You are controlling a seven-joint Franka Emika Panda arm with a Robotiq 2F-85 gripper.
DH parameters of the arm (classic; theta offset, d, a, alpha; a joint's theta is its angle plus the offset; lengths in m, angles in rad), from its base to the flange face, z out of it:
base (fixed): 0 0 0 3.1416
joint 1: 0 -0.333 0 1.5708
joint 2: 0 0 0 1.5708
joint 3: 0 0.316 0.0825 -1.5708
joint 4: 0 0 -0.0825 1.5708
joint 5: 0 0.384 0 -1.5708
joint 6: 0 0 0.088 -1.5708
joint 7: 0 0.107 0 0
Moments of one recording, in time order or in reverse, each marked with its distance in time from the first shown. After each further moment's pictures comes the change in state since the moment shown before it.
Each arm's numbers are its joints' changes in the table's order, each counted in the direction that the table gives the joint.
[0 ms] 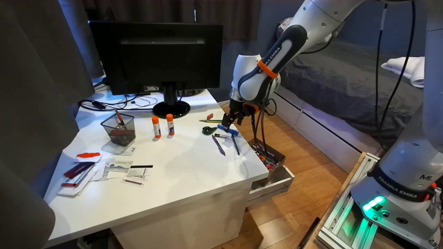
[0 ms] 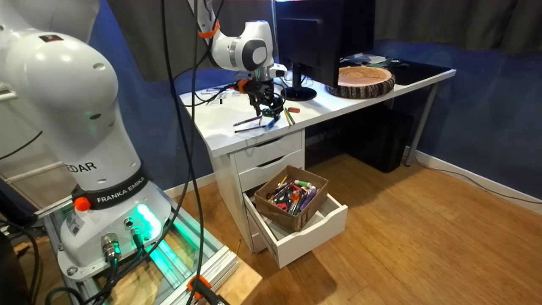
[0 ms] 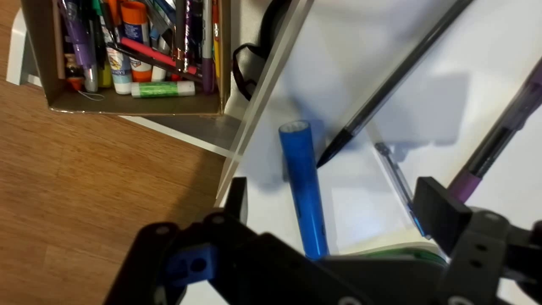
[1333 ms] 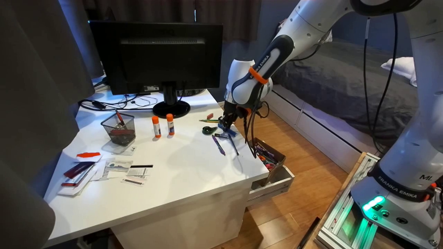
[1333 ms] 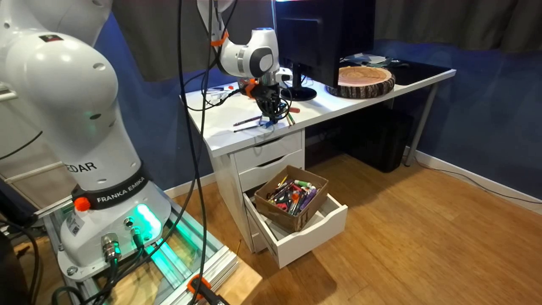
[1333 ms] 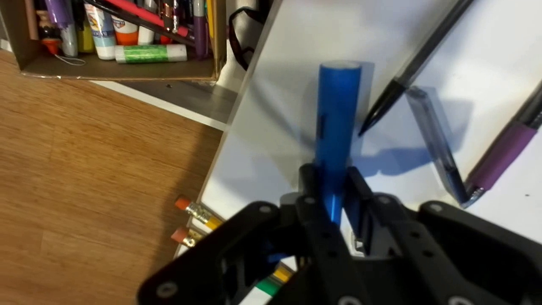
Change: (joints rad) arm 0.001 0.111 -0.008 -0.110 0.000 -0.045 0.000
